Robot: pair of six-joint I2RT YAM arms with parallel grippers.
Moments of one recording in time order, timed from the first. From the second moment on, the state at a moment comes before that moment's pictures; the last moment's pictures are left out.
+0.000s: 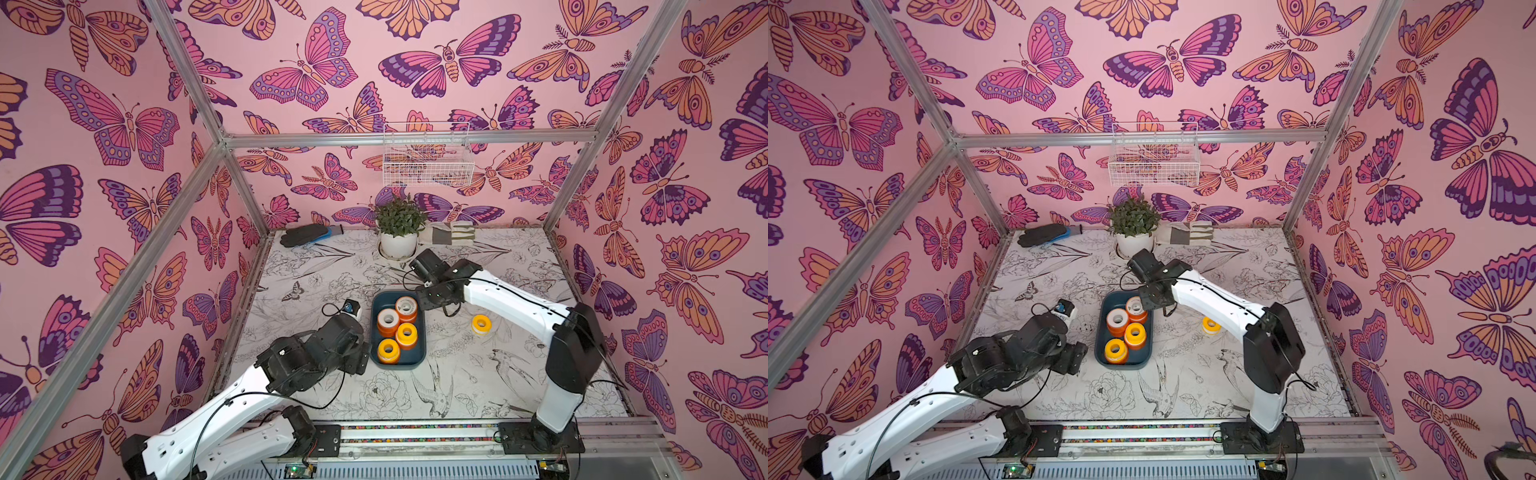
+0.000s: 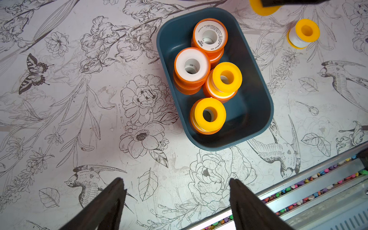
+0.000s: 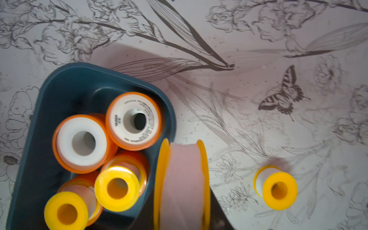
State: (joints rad) left arm -0.88 0.85 0.94 -1.06 -0.28 -0.45; right arm 0.85 1.85 1.60 -0.94 0.21 0.42
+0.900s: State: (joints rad) left arm -0.88 0.82 0.94 -1.07 -0.31 -0.46; right arm 0.90 2.20 1.98 -1.15 0.31 0.31
